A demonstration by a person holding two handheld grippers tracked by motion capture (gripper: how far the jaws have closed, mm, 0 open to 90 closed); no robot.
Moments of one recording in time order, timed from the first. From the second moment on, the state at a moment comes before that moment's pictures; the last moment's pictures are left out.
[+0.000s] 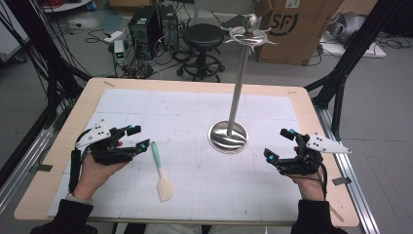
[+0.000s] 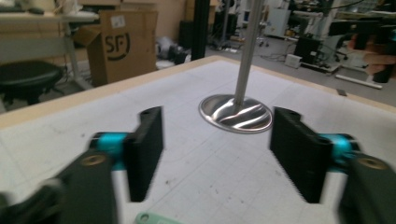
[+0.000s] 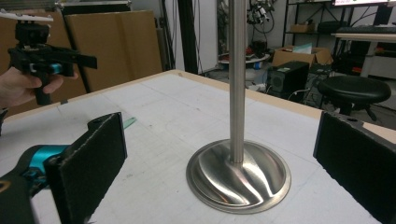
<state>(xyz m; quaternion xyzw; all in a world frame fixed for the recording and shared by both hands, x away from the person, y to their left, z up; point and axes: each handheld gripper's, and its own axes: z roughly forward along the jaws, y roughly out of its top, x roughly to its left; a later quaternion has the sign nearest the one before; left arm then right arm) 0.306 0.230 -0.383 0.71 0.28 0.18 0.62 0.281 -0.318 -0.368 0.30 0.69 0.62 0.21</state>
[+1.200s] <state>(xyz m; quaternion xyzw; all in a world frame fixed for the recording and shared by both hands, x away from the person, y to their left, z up) 0.327 0.214 -0.440 0.82 0.36 0.11 0.42 0.285 -0.311 -0.377 0.28 0.71 0.62 0.19</state>
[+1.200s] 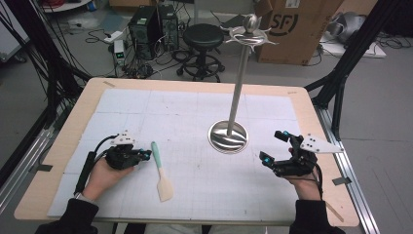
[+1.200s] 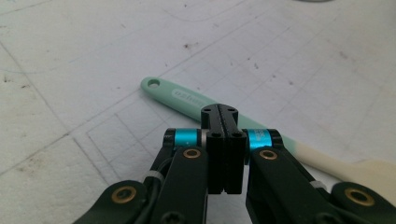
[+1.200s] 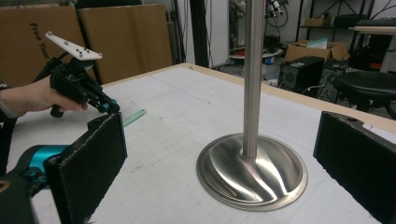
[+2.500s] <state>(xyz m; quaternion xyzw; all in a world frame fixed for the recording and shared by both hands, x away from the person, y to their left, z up) 0.332 0.174 -0.449 0.83 0.34 0.13 0.42 0.289 -0.306 -0.381 0.29 0.72 0.61 0.18</state>
